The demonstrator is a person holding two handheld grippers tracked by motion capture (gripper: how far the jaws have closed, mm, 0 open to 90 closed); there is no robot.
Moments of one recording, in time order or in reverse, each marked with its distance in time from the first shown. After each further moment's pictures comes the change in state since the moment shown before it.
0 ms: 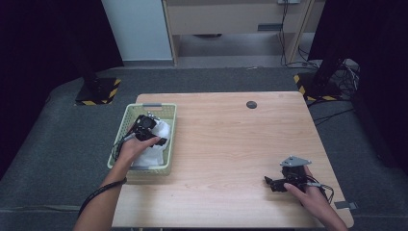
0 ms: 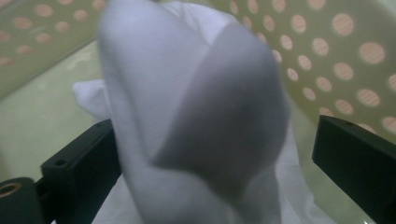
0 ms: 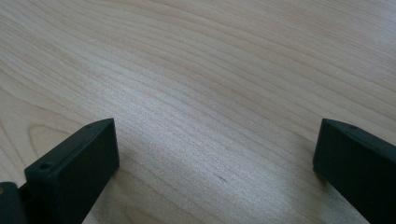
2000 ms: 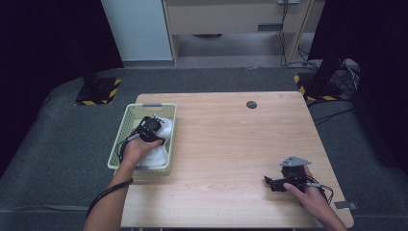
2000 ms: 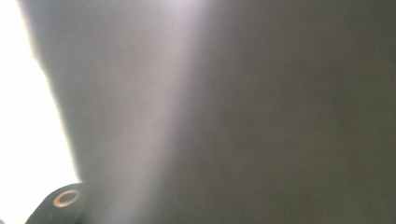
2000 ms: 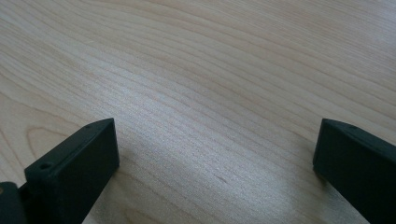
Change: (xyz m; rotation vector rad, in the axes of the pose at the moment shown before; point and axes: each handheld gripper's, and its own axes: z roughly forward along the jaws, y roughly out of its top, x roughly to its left) left arm -0.020 0.007 -0.015 0.061 0.012 0.034; right arm 0.001 0.000 0.000 -0.001 -0.008 0.008
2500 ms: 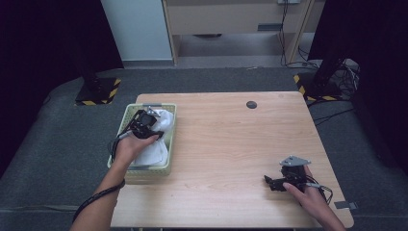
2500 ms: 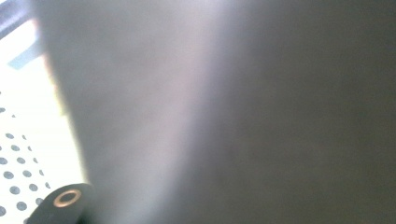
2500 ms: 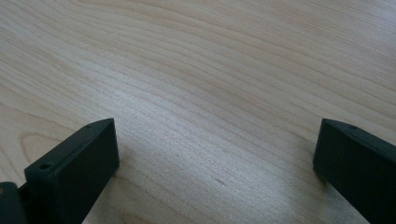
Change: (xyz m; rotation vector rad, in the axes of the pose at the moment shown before) left arm -0.012 0.008 -0.056 -0.130 0.018 0.048; right arm 0.001 0.001 0.001 -0.001 -0.020 0.017
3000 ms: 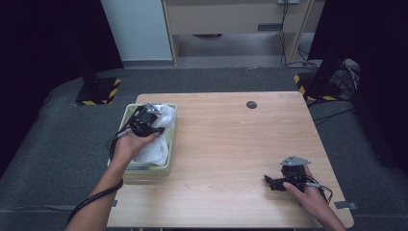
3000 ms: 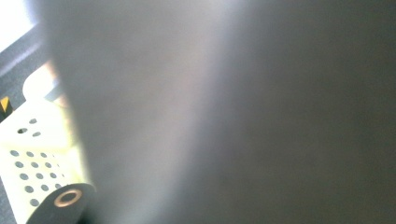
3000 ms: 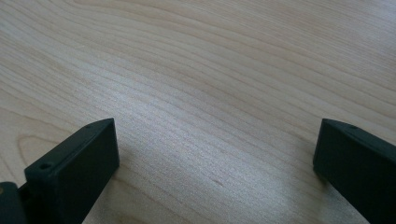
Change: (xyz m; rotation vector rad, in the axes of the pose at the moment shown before) left arm -0.009 0.012 -0.026 -0.056 0.035 0.059; right arm 0.000 0.000 0.000 0.000 -0.005 0.008
